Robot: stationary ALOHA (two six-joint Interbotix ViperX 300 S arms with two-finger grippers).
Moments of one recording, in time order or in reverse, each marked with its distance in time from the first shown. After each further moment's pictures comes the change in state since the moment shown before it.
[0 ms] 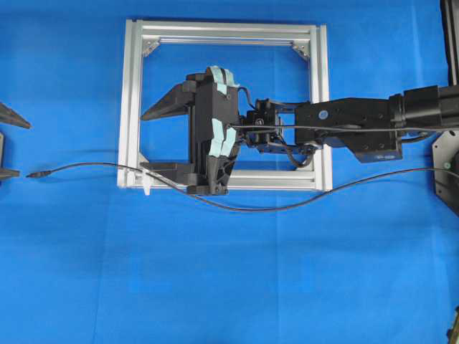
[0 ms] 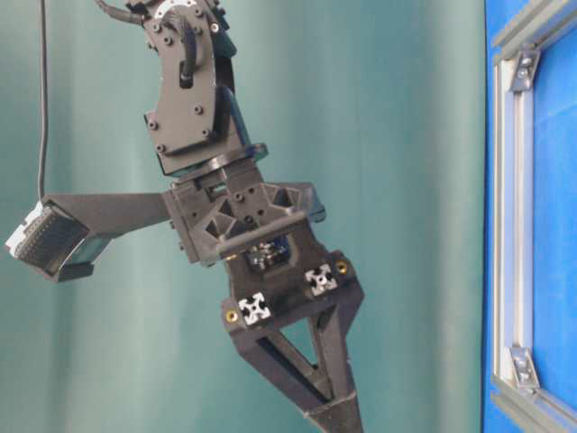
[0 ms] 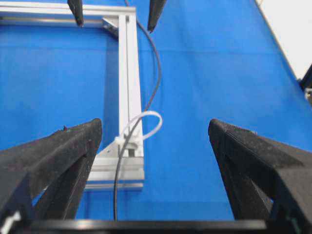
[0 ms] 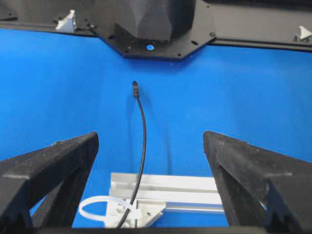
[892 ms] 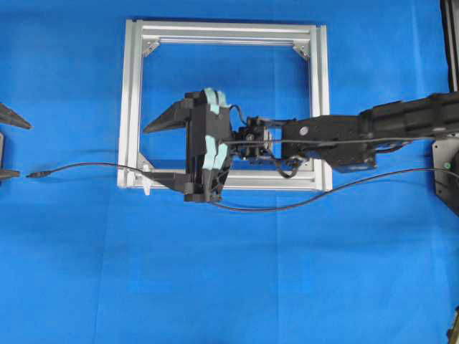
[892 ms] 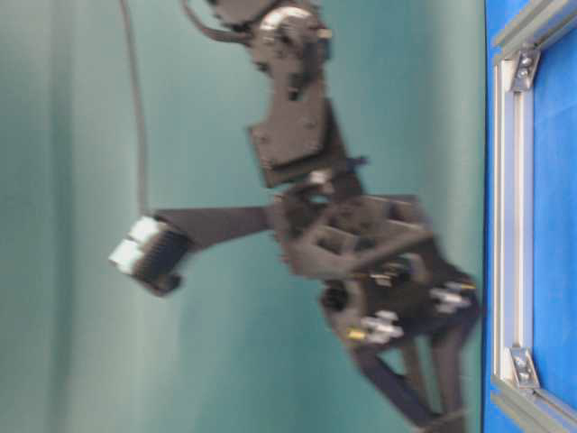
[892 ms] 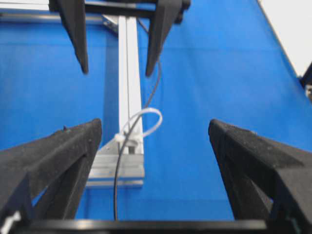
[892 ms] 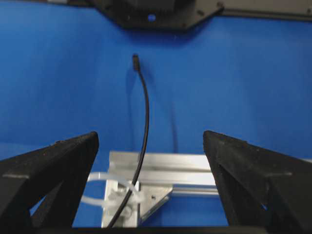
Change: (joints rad) left arm 0.002 0.002 0.000 0.000 0.008 0.000; right arm 0.006 0.098 0.032 0.011 -0.126 0.003
